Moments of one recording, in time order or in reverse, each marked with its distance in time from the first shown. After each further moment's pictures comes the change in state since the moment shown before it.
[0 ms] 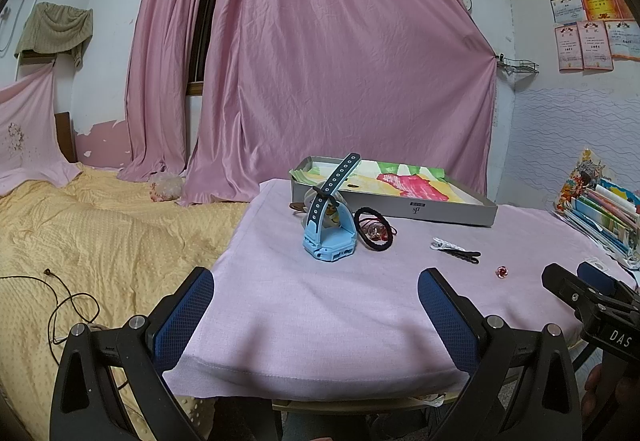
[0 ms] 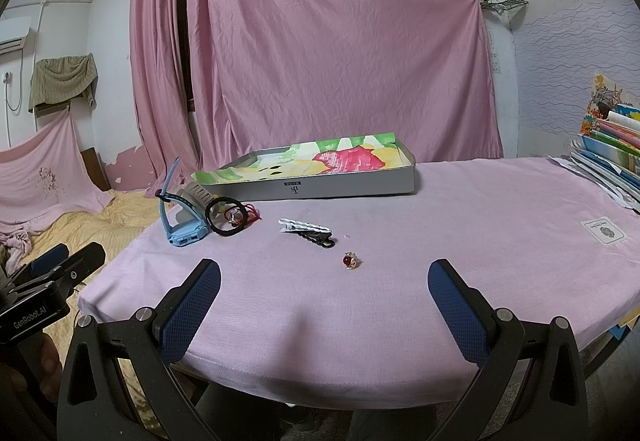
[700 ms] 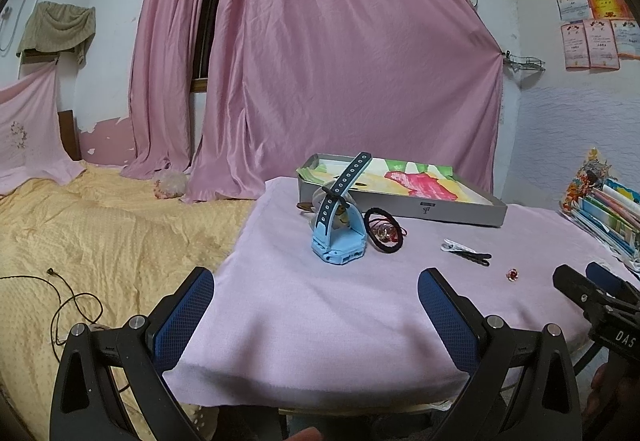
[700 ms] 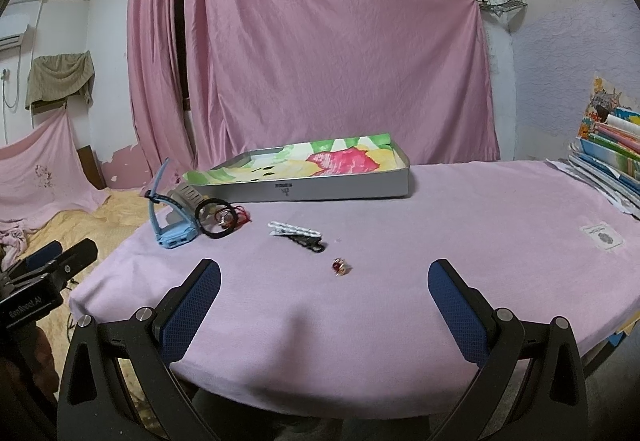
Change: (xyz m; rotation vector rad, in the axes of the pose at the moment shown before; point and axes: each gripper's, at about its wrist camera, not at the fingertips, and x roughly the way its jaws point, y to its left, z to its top) left arm 0.013 0.003 -0.003 -0.002 0.016 0.018; right arm 0.008 -0.004 0.001 -0.011 -0.005 -0.020
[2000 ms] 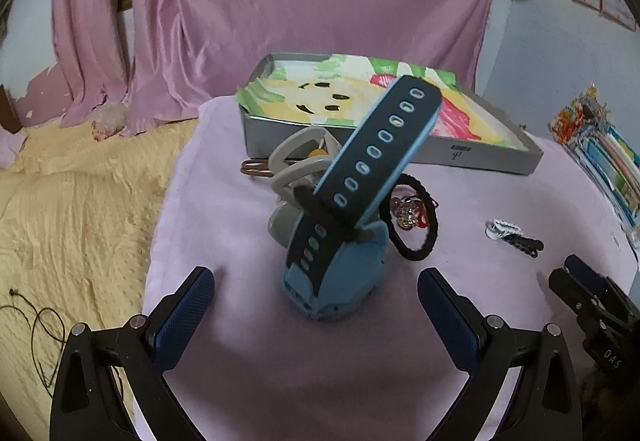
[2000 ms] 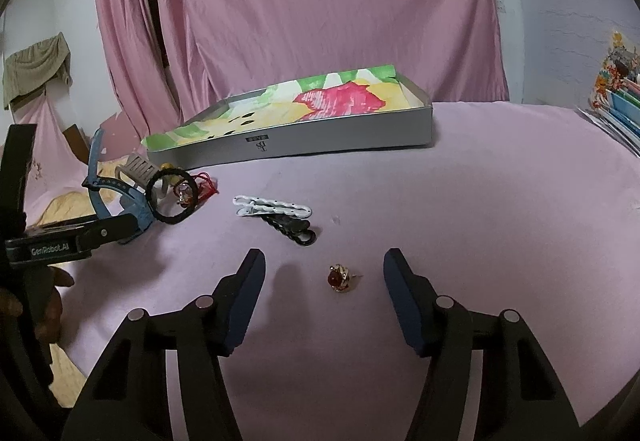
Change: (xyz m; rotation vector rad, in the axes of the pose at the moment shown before) left arm 0.153 -0.011 0.045 0.096 0.466 -0.148; right arm 0.091 0.001 0.008 0.062 0.250 -0.005
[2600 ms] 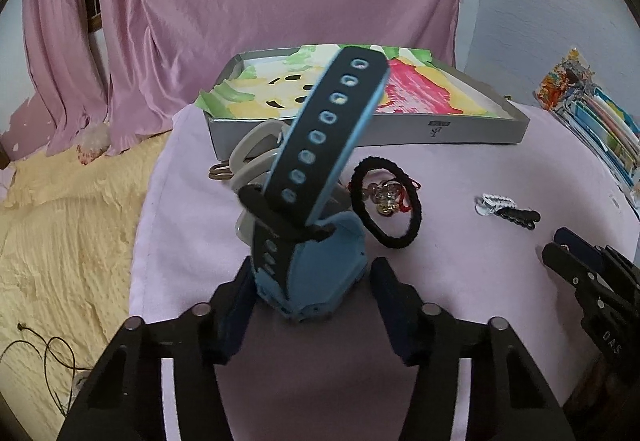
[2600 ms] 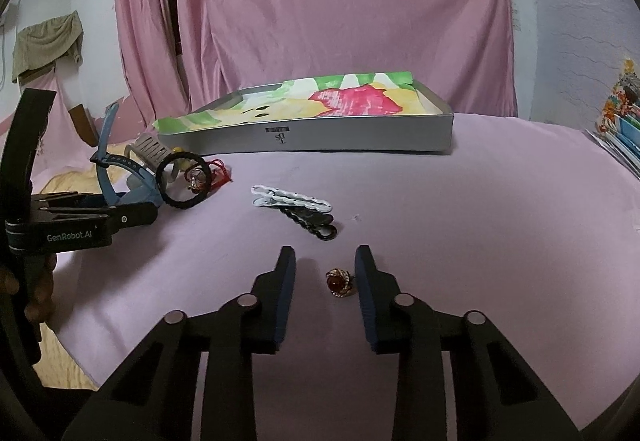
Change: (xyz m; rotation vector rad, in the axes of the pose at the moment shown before) left arm 0.003 -0.014 0.001 0.117 0.011 -0.009; right arm -0.001 0.015 -0.002 -0.078 -0.006 0.000
